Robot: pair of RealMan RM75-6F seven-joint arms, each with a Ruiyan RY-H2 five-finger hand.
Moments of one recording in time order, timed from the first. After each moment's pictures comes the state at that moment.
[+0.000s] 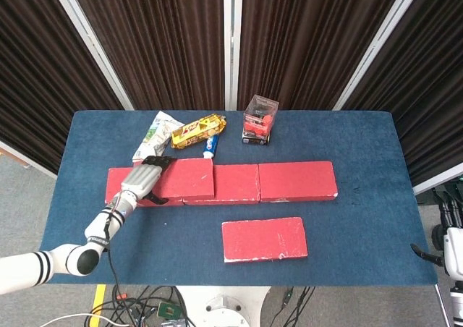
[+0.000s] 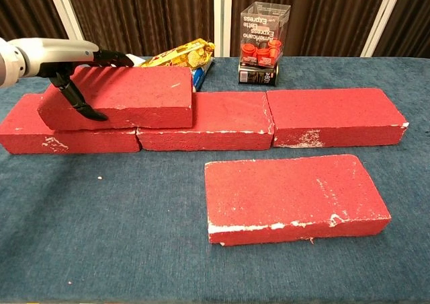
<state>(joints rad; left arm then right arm) -0.84 -1.35 -0.13 -1.57 0.87 0.77 0.22 -0.01 -1.11 0.10 -1.56 -1.41 1.51 0.06</state>
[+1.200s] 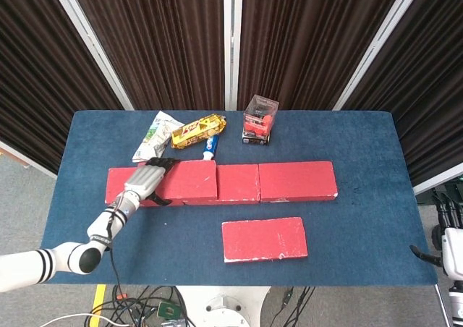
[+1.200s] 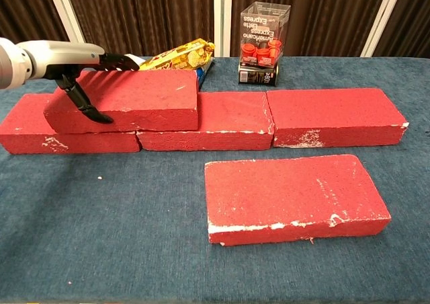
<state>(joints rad) -0.86 -1.36 -0.12 -1.57 0.85 0.75 0.20 0.00 -1.12 0.09 -1.55 -1.41 1.49 0.05</state>
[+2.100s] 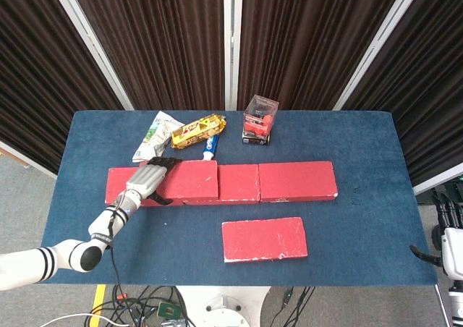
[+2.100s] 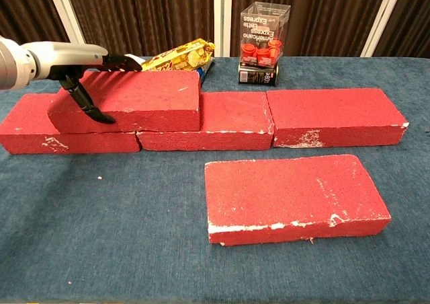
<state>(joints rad) -0.86 -1.38 -0.12 -1.53 0.88 0.73 0.17 0.00 -1.12 0.09 -1.55 -1.40 1.48 0.05</state>
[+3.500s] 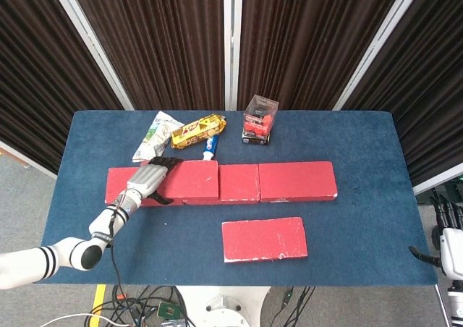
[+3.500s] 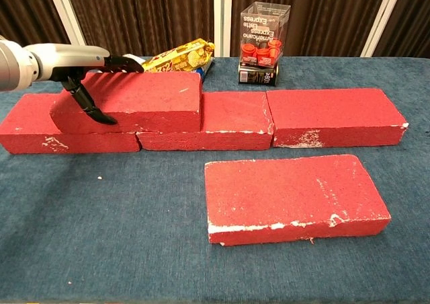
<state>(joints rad) -0.86 -1.39 -0.12 -1.50 0.92 0.71 0.13 0.00 -1.12 0.09 -1.55 -1.39 1.47 0.04</state>
